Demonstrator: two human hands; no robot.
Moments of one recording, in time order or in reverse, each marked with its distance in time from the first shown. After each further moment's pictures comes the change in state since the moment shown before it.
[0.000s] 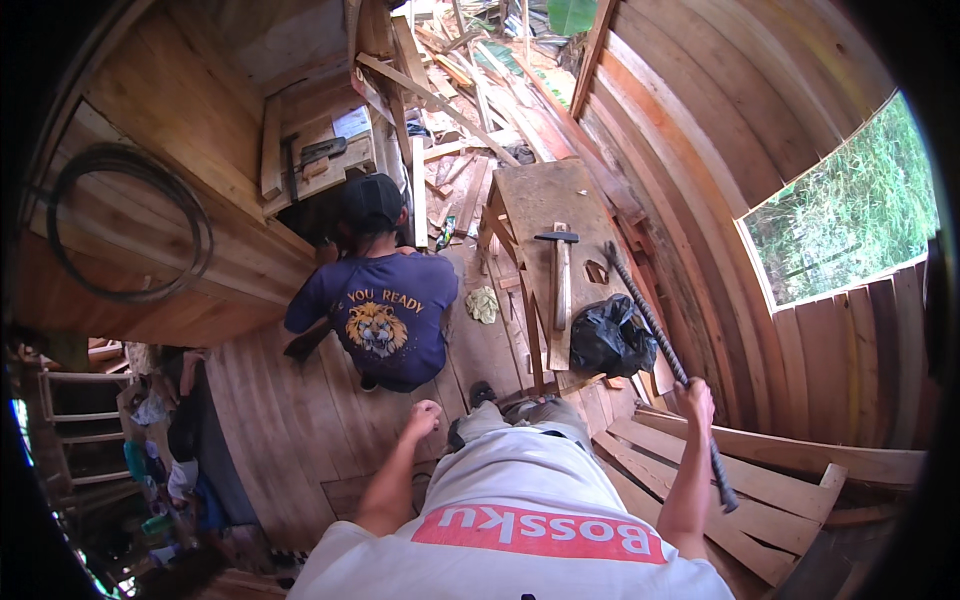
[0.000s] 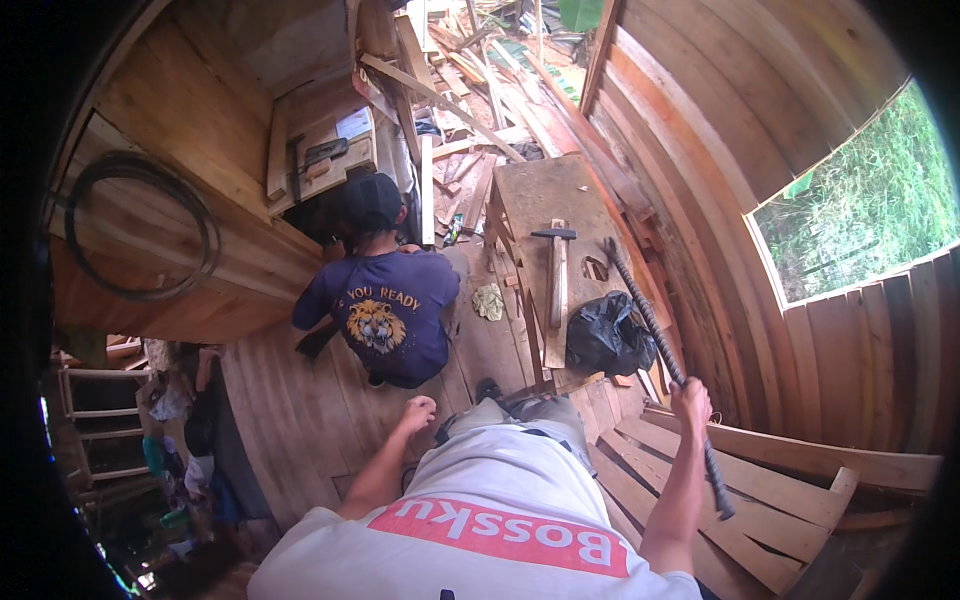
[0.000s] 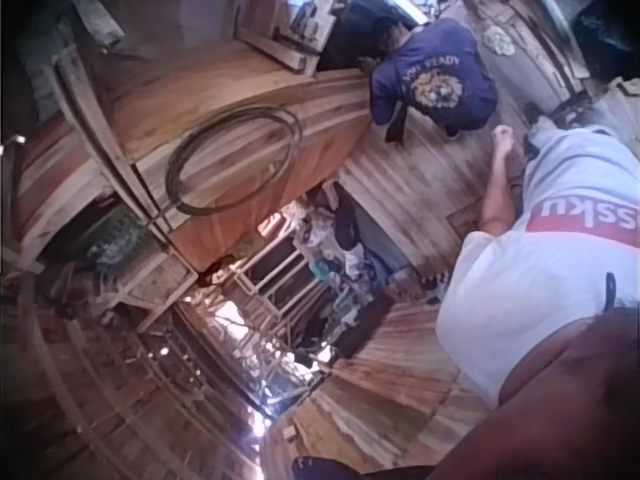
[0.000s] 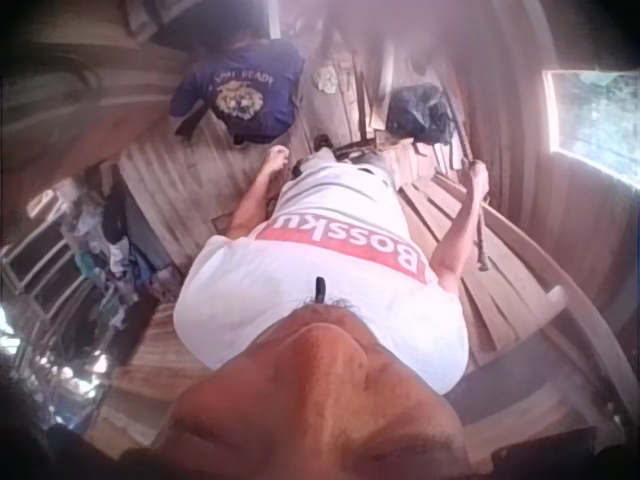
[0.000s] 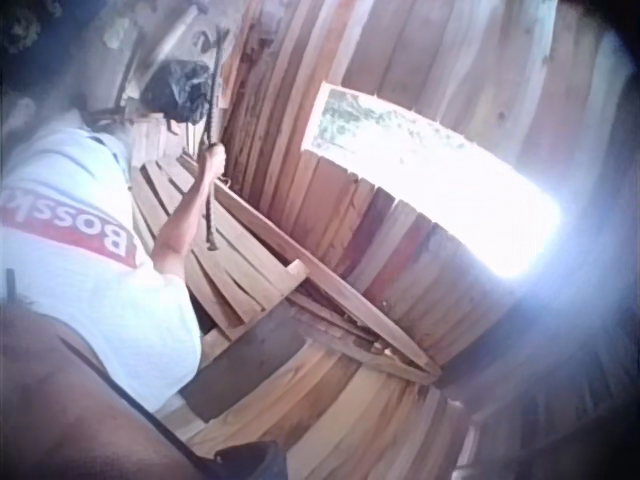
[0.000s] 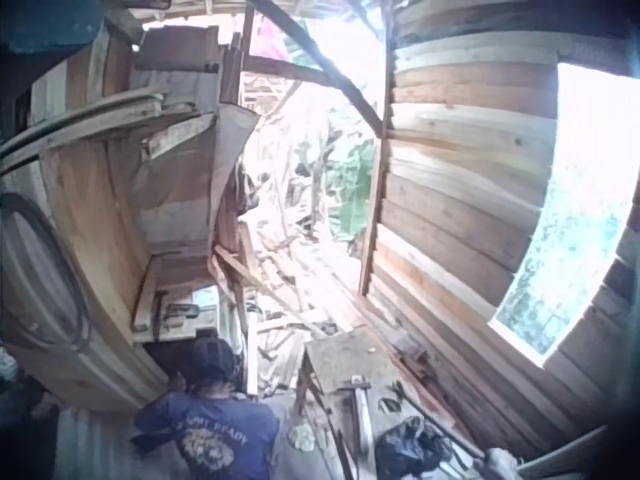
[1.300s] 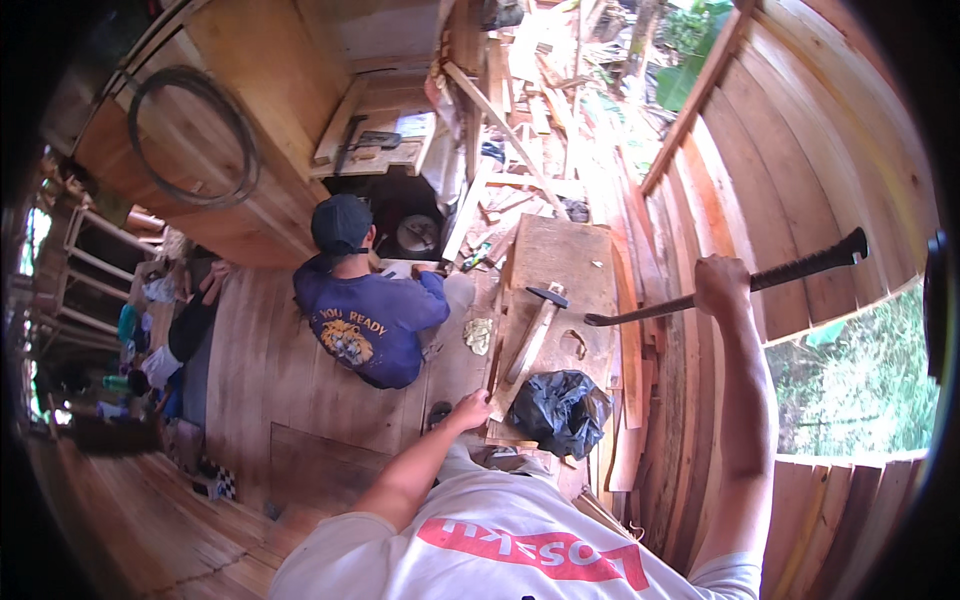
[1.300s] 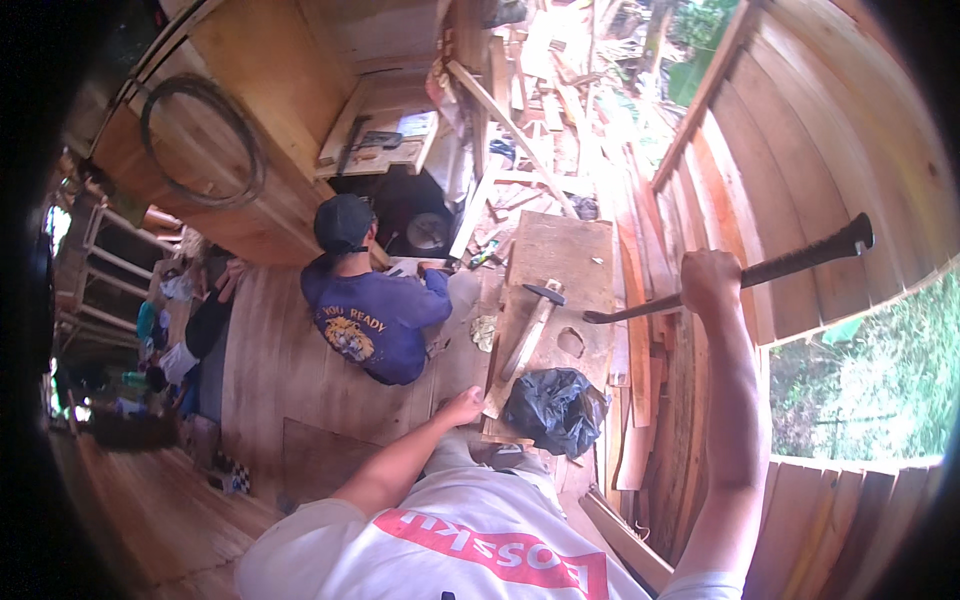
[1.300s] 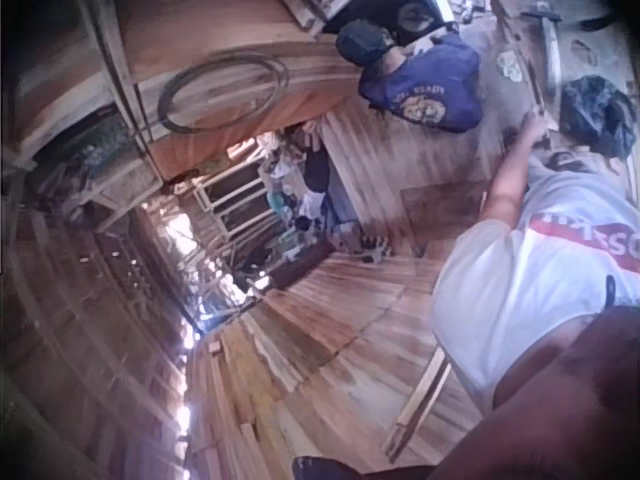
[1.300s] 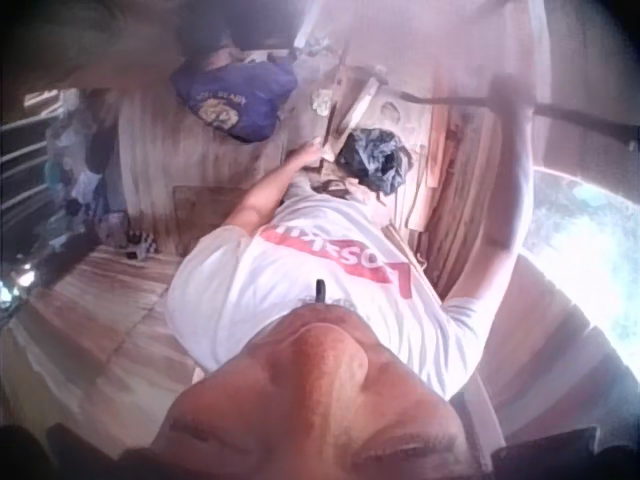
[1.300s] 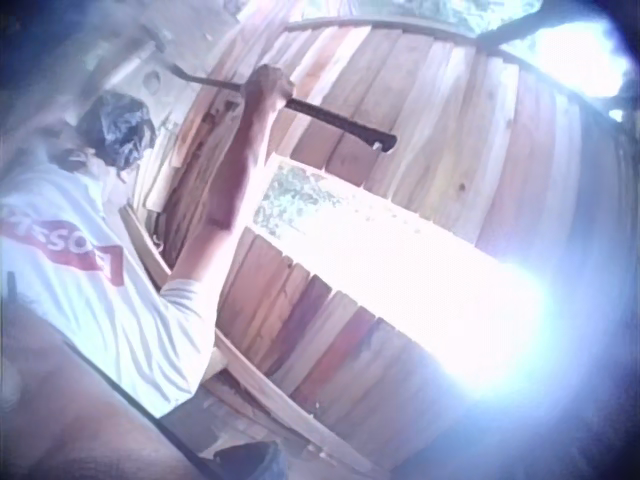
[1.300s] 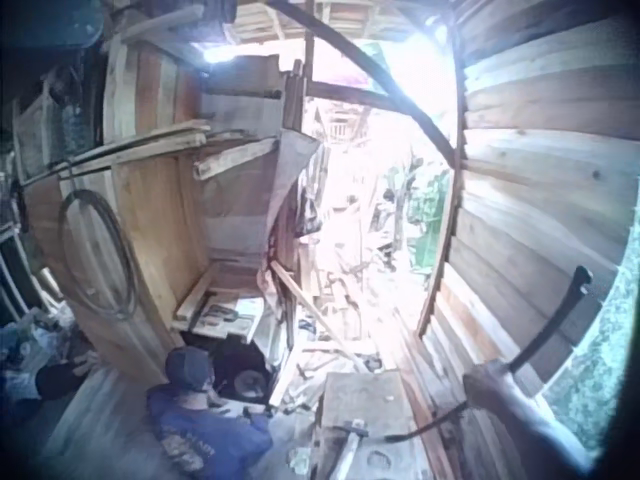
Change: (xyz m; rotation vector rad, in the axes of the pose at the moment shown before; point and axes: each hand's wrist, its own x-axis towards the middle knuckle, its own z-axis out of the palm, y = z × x) left_hand 0.036 0.160 0.241 0.278 0.084 0.243; right_hand 0.227 -0.230 -0.239 -0.752 0.336 -0.993
